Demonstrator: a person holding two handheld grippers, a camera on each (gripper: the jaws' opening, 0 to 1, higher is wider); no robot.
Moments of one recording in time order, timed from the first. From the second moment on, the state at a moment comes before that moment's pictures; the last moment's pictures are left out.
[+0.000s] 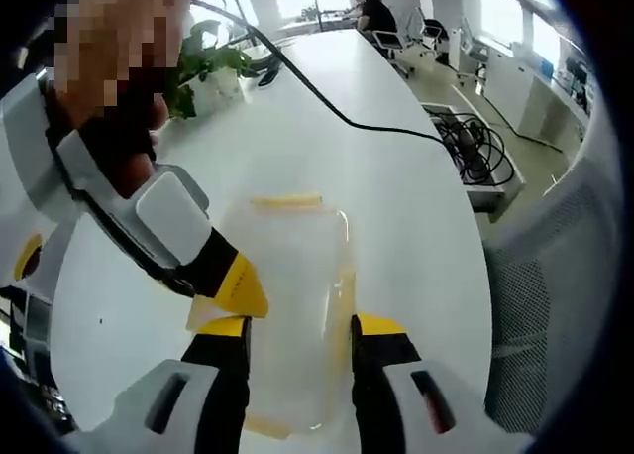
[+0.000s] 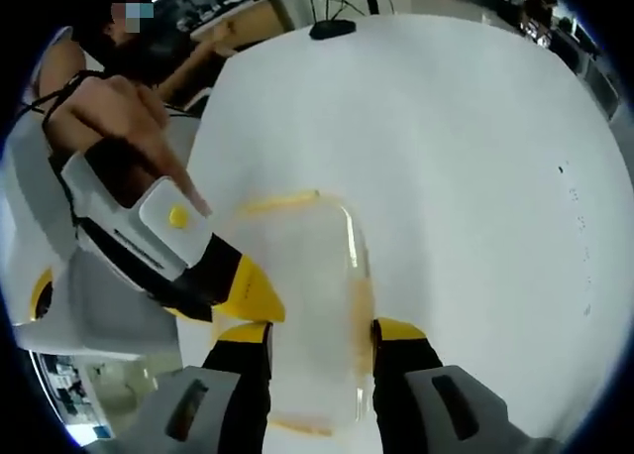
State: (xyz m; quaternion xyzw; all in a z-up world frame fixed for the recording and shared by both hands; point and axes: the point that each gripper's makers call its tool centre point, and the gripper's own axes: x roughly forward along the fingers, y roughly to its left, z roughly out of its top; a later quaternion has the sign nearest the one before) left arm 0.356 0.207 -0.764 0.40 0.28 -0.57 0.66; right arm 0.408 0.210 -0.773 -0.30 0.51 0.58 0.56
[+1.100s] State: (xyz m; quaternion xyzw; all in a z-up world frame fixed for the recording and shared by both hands) left arm 0.366 0.231 -0.765 0.41 0.31 -0.58 0.63; right arm 0.392 0.184 -0.762 -0.32 0.50 0.55 0.59
